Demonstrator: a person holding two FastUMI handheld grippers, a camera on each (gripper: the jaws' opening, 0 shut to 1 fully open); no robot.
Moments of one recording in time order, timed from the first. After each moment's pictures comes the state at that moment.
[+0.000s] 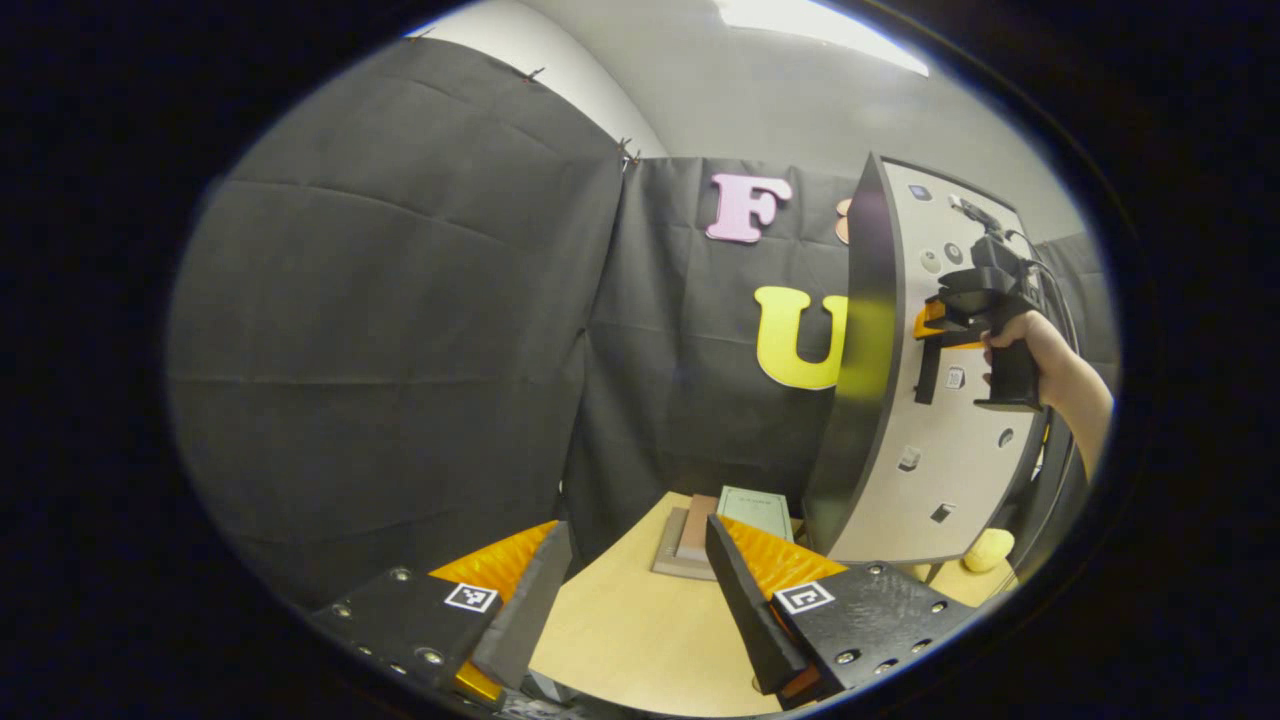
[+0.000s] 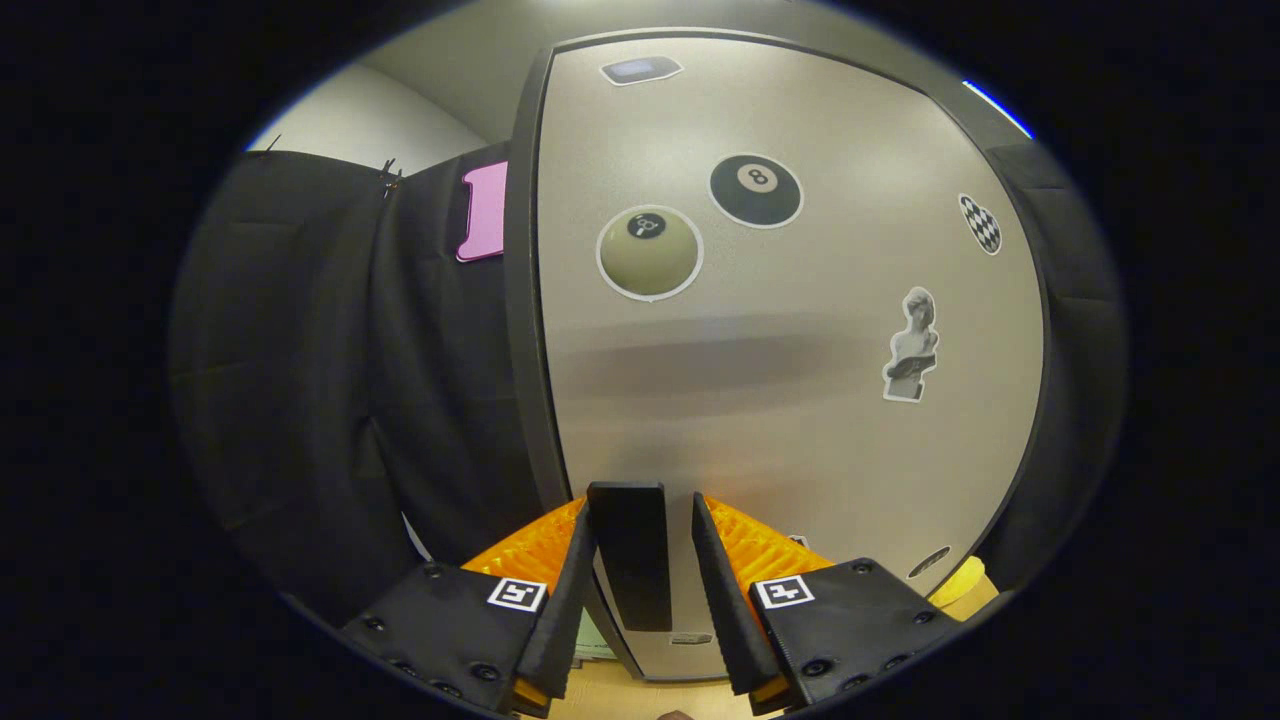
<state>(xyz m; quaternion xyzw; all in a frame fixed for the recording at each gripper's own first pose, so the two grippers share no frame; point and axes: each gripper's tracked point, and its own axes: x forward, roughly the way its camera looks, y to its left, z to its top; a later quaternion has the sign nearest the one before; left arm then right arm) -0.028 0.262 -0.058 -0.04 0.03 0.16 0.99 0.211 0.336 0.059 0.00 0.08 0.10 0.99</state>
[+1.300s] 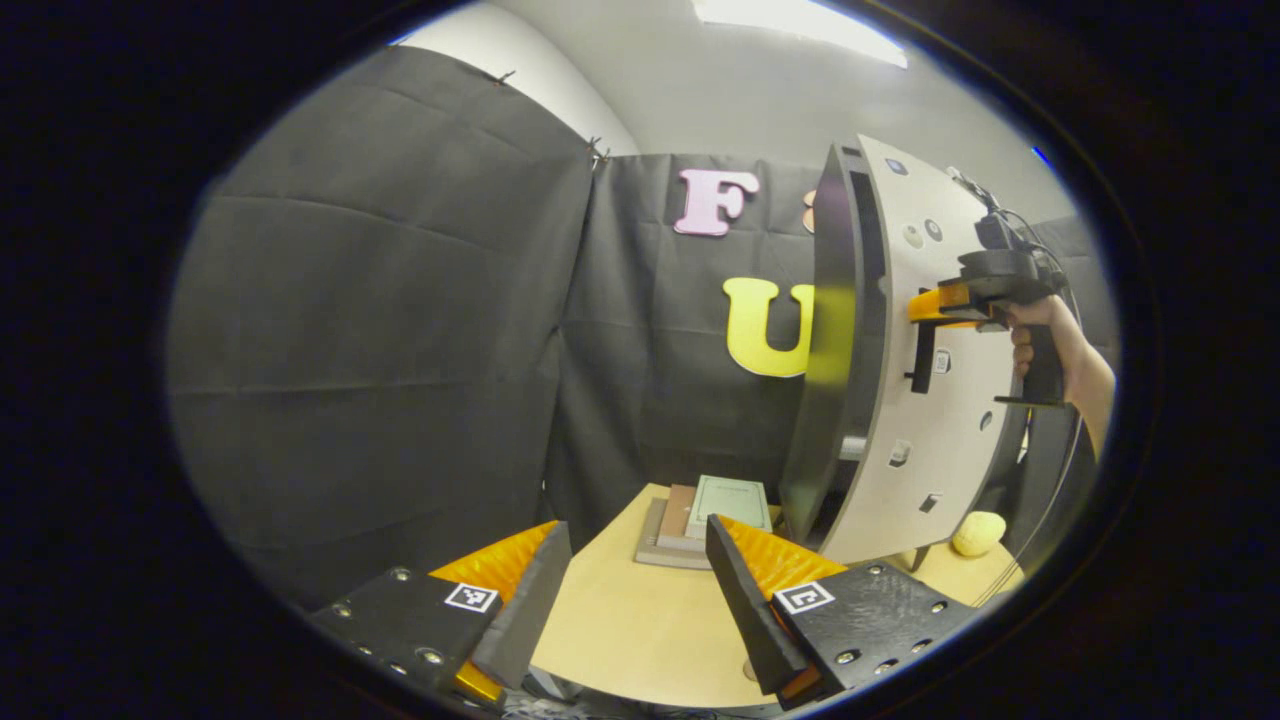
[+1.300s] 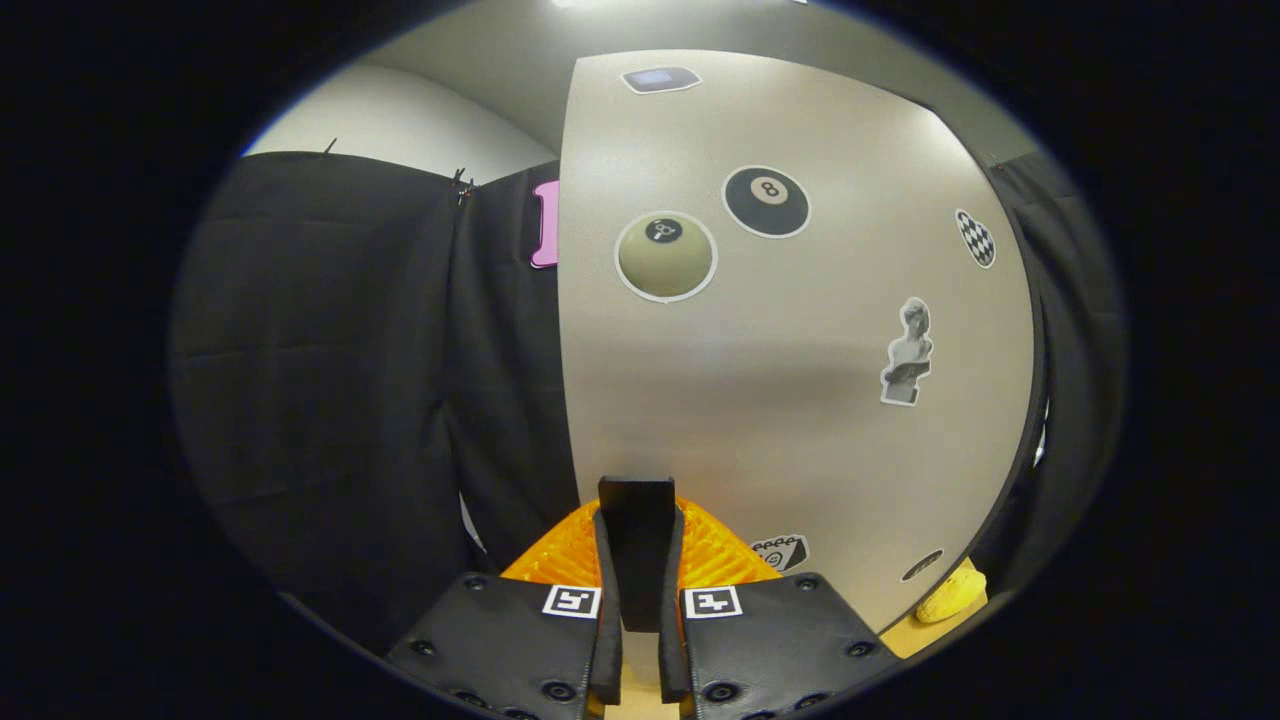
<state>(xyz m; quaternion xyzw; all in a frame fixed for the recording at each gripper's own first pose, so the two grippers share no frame) -0.033 0.230 -0.056 -0.02 0.04 0.12 0.99 0.178 0.321 0.059 -0.01 0.06 0.22 0.97</state>
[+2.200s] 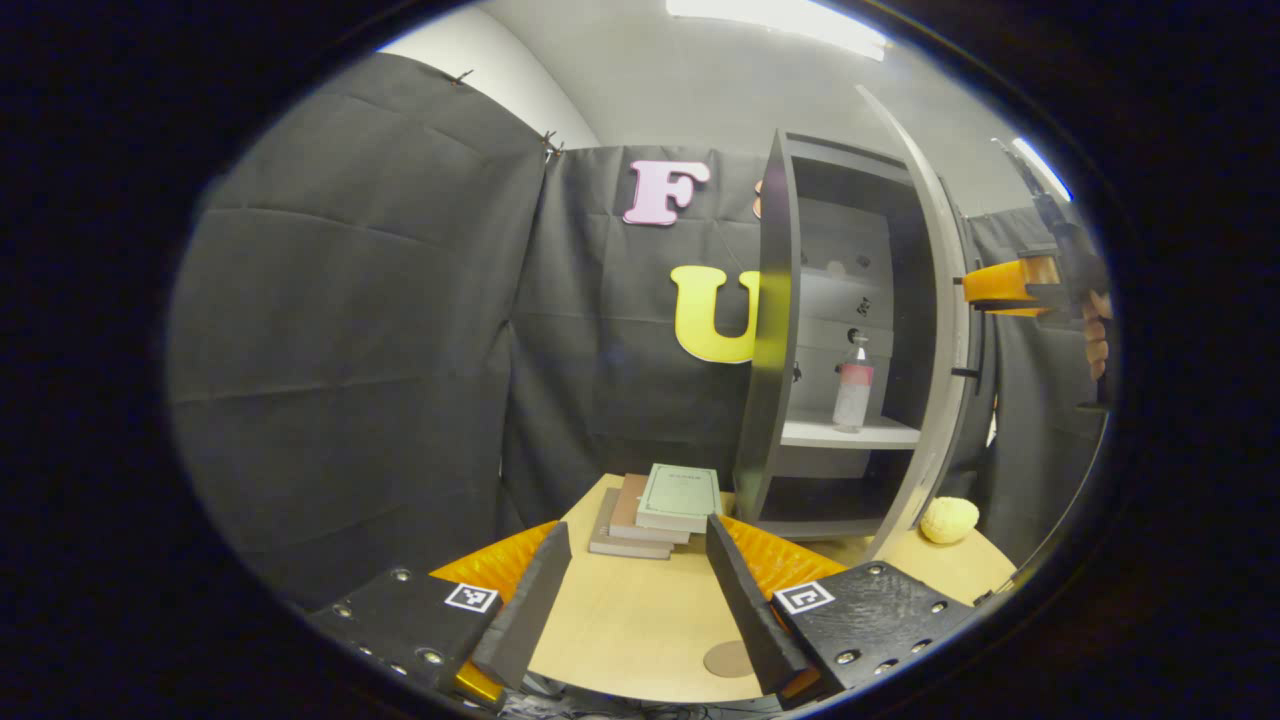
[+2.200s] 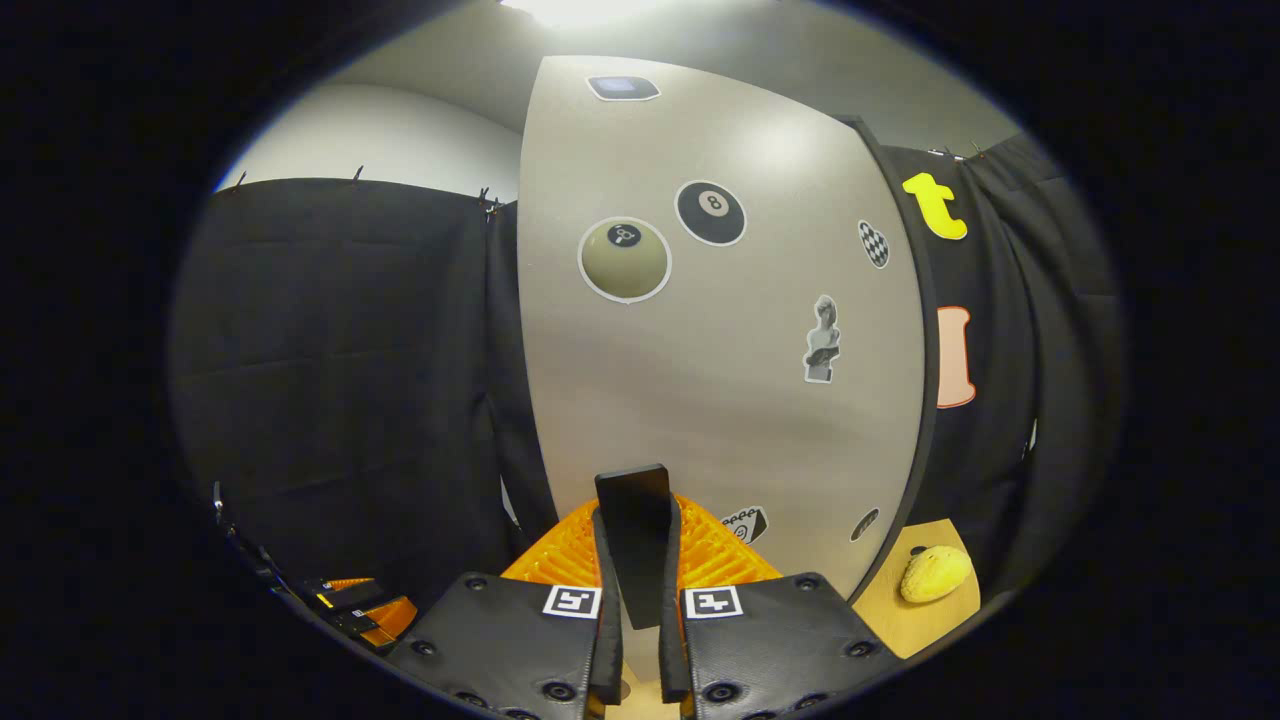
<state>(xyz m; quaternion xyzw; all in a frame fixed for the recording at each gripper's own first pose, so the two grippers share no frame) -0.022 0.152 -0.065 -0.01 0.06 0.07 1.00 0.149 0.259 0.056 0.00 0.08 0.25 0.97</state>
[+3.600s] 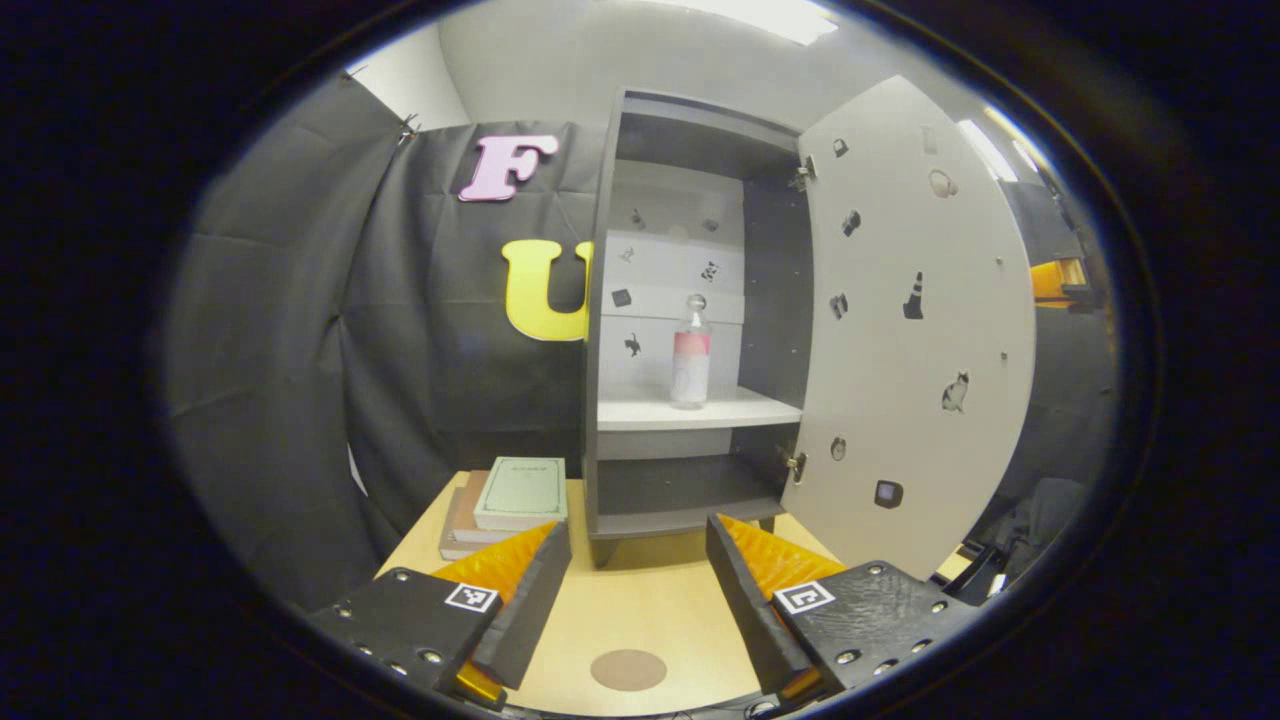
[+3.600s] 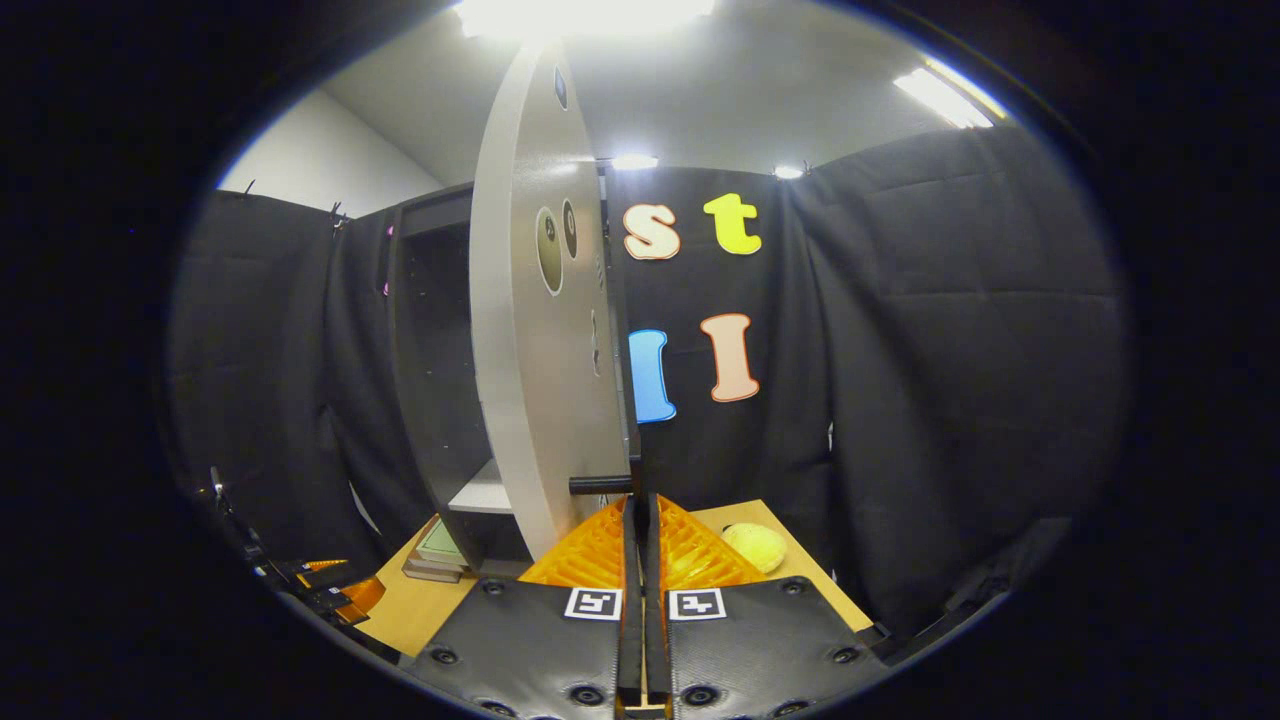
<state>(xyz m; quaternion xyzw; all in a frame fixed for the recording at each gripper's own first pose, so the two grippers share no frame) 0.042 -0.014 -0.091 0.02 0.09 -0.14 0.99 0.095 0.074 0.063 0.02 0.06 -0.01 1.00</state>
